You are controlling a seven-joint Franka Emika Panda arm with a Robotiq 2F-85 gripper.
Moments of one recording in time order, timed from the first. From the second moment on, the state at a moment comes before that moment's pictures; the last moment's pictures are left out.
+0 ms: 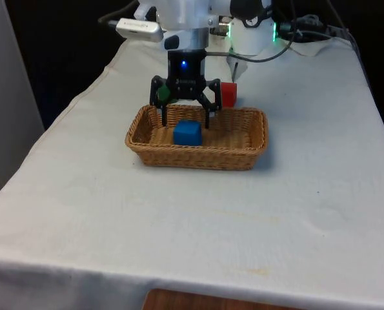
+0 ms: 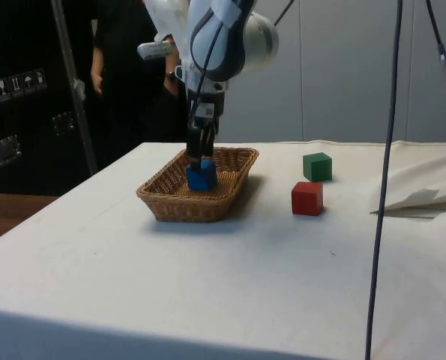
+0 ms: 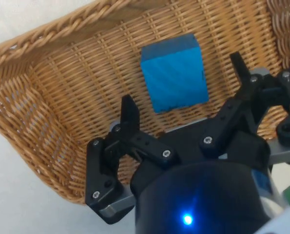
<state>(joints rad) 0.00 0.41 -0.17 -2.20 0.17 2.81 -0.38</state>
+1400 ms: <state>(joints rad) 0.00 0.25 -0.19 -2.09 0.17 2.56 -0.38</state>
